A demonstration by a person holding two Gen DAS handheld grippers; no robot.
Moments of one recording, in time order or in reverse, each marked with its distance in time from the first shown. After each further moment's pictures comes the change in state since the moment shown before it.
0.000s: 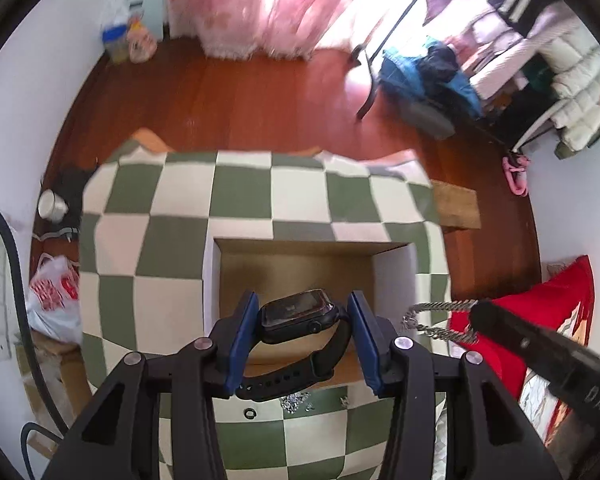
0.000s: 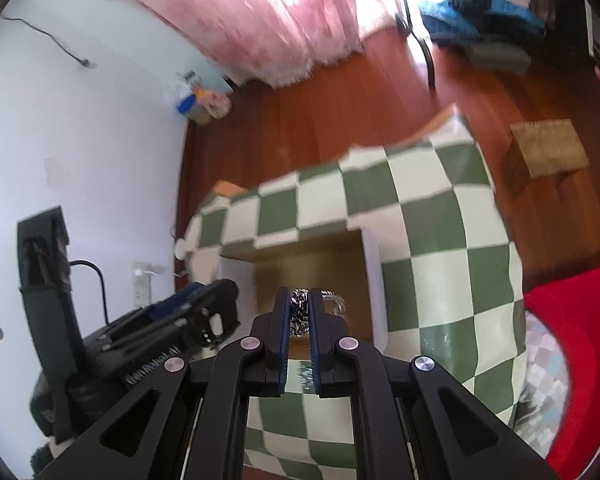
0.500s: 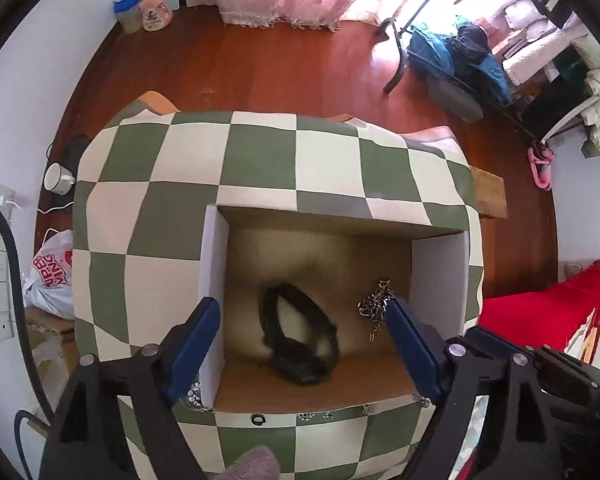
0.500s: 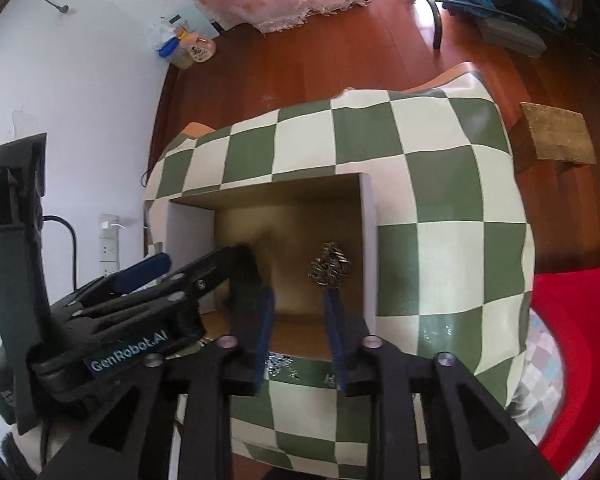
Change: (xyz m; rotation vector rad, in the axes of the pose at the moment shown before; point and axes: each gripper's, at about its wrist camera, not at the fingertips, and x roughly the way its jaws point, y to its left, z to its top) left arm 0.030 0.010 -0.003 -0.041 0.071 0.074; right arm 0.065 -0.006 -0.009 -0.066 0.157 -0.093
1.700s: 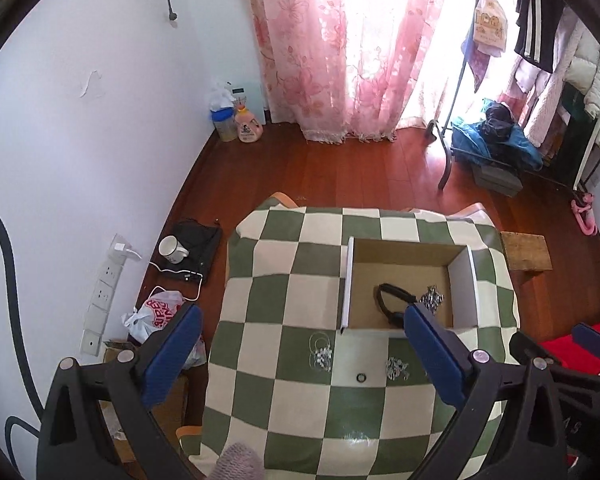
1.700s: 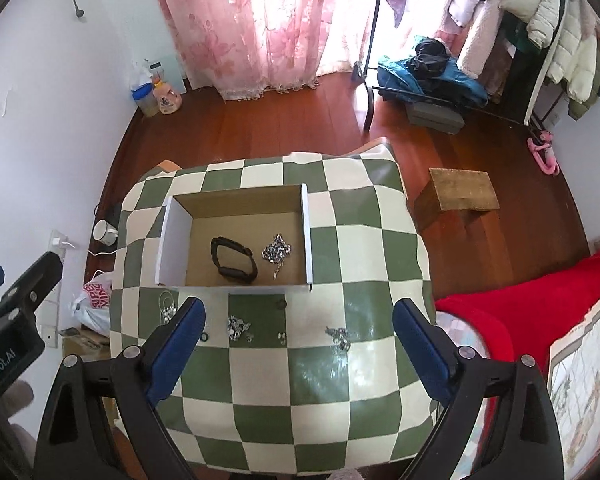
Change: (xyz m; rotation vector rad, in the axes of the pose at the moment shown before) left arm -0.150 0.020 -0.114 0.010 -0.429 0.301; right arm -0.098 0.047 -0.114 -0.064 -0.310 -0.305
